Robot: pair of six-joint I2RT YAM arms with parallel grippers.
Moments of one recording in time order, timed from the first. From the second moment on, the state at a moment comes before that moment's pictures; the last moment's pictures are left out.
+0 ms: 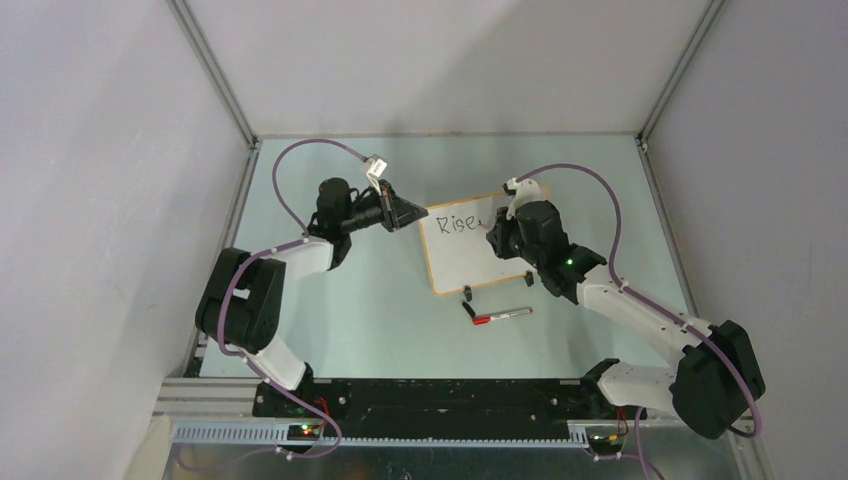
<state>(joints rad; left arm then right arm) -0.30 1.63 0.81 0.69 0.80 -0.49 0.61 1.21 0.83 -0.10 0.13 0.30</state>
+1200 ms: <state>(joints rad) -0.25 1.67 0.89 0.58 0.95 -0.48 0.53 0.92 0.76 0.00 0.20 0.33</state>
